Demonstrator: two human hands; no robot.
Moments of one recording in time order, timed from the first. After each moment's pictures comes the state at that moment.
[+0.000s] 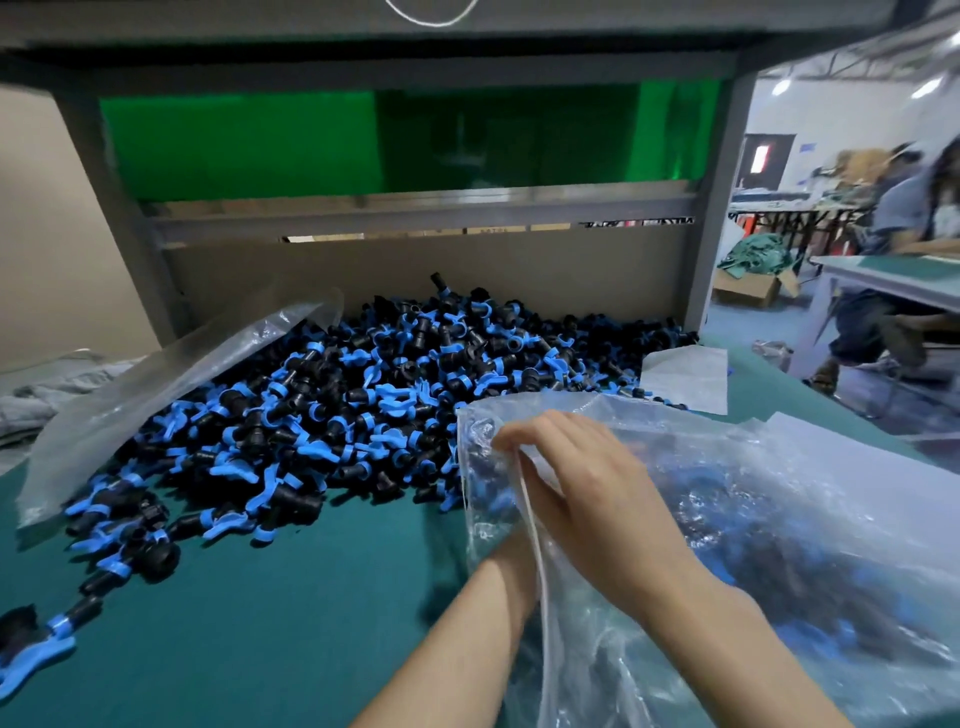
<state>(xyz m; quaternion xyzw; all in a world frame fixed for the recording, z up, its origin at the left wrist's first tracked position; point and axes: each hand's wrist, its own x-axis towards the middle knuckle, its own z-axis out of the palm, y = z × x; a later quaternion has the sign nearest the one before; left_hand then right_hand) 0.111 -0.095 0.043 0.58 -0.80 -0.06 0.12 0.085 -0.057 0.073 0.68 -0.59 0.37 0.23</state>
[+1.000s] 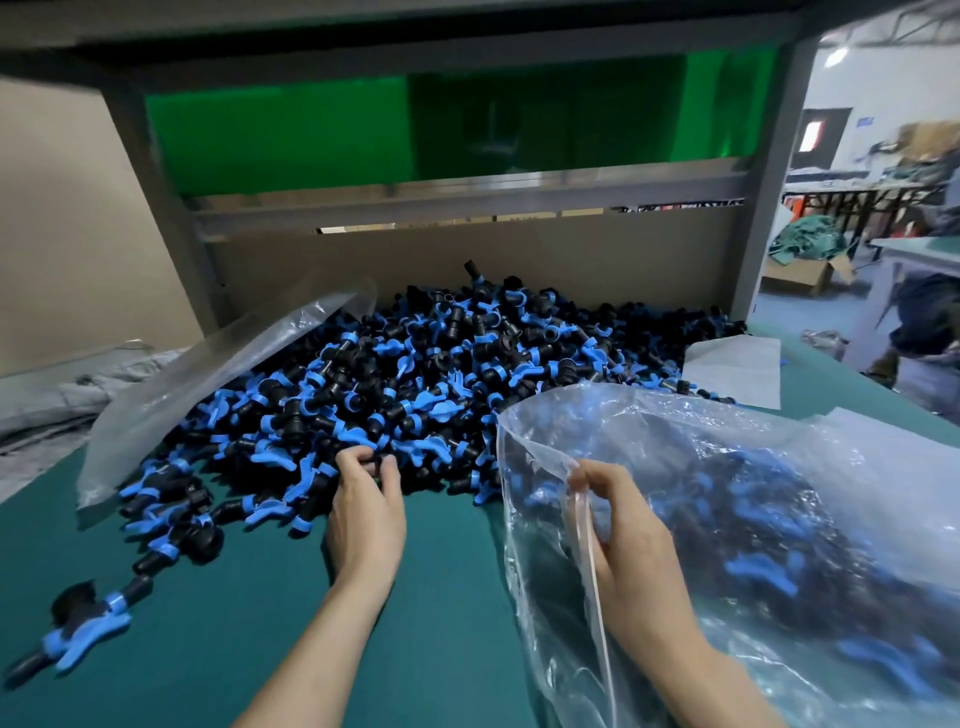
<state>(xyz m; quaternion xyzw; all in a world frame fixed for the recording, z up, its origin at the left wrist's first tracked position) 0.241 -0.258 -0.034 0.58 -0.66 -0.19 0.45 0.082 -0.069 -0.013 0.53 -0.66 0.53 0.04</state>
